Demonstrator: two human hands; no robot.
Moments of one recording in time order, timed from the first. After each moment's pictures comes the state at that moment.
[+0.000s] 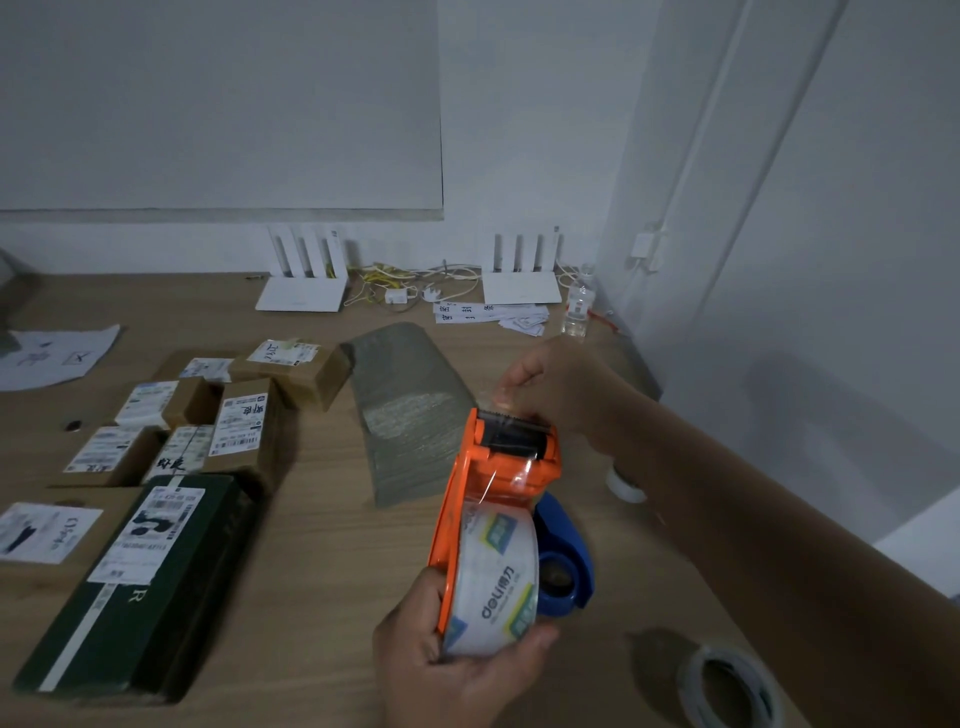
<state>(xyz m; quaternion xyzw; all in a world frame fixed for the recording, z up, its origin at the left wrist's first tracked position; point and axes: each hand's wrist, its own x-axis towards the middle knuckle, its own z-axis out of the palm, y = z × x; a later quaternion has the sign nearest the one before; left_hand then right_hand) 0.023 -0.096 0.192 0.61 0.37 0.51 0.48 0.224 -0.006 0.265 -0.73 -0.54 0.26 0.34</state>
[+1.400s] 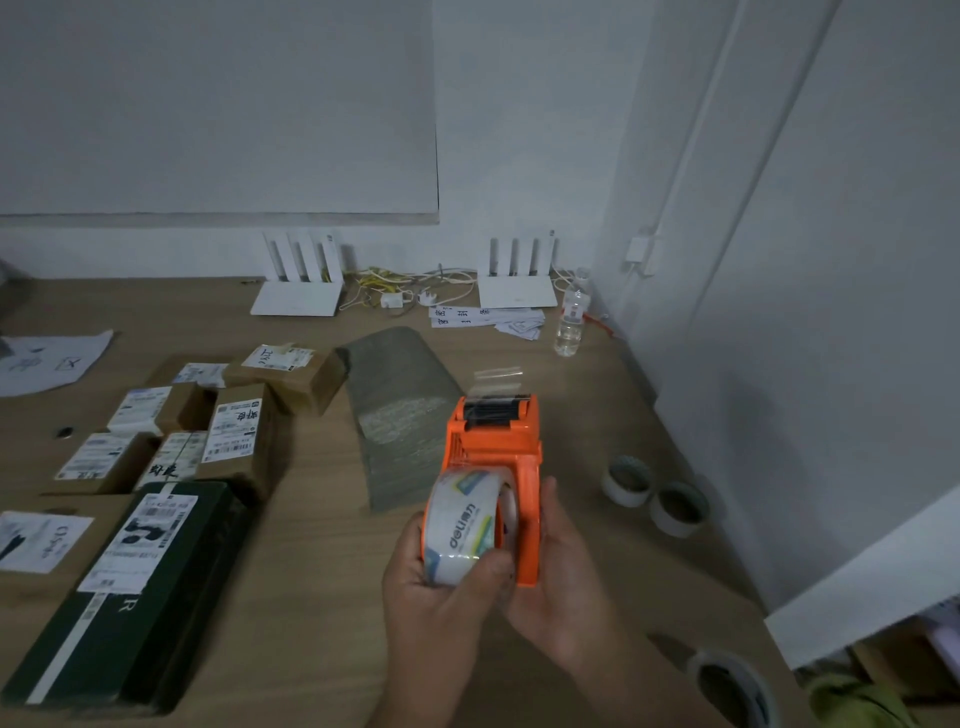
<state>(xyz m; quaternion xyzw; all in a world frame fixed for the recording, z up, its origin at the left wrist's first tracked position) 0.047 -0.066 0.180 0.48 0.32 0.54 0.61 0.158 -0.081 0.152 -0.30 -0.10 0.68 0.66</state>
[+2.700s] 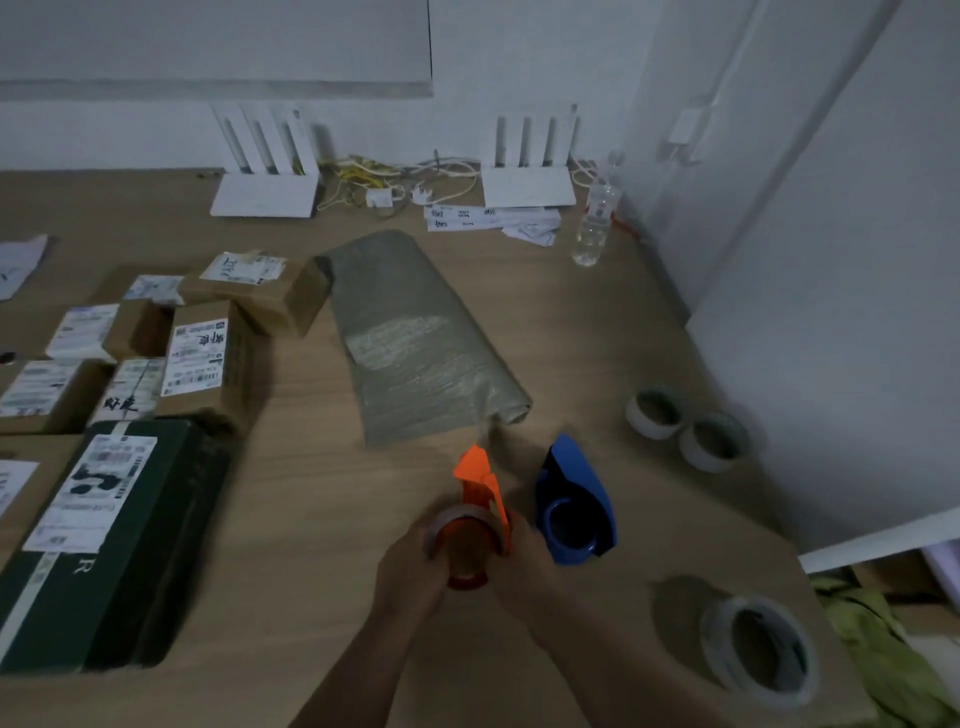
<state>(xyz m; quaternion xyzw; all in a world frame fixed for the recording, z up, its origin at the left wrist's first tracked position) 0.030 0.018 -0.006 0.68 0.58 0.04 0.45 0.154 -0.046 -0.026 -0.82 -0.28 0.42 0.28</state>
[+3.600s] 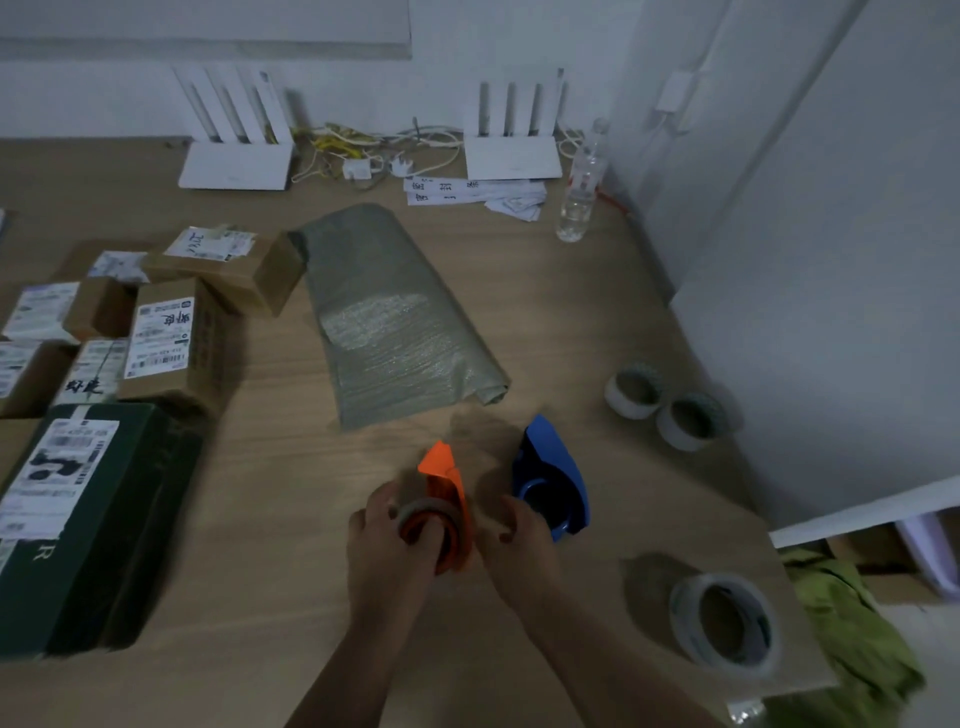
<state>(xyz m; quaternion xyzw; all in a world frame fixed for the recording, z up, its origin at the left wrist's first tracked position) 0.041 -0.007 0.009 0.62 0.65 0.19 0.40 0.164 -0.069 -0.018 -0.82 -0.23 0.42 0.30</state>
